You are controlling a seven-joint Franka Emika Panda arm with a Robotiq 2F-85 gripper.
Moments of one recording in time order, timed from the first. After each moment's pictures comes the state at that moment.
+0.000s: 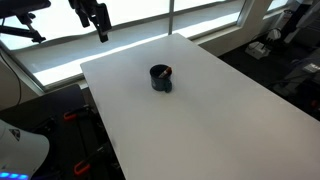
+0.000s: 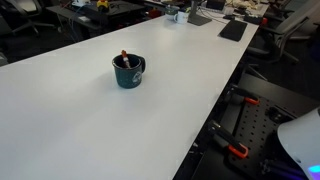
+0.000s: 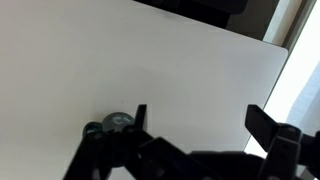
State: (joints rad) arm 0.19 -0.61 0.00 -2.70 0.20 2.11 -0.17
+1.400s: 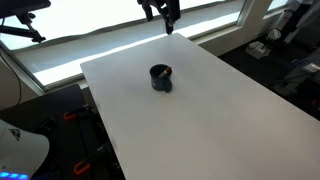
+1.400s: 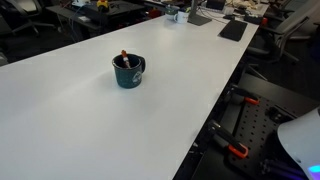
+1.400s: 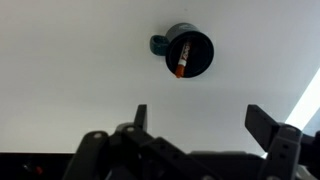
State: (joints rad) arm 0.03 -0.26 -0.04 -2.44 0.11 2.43 -0.19
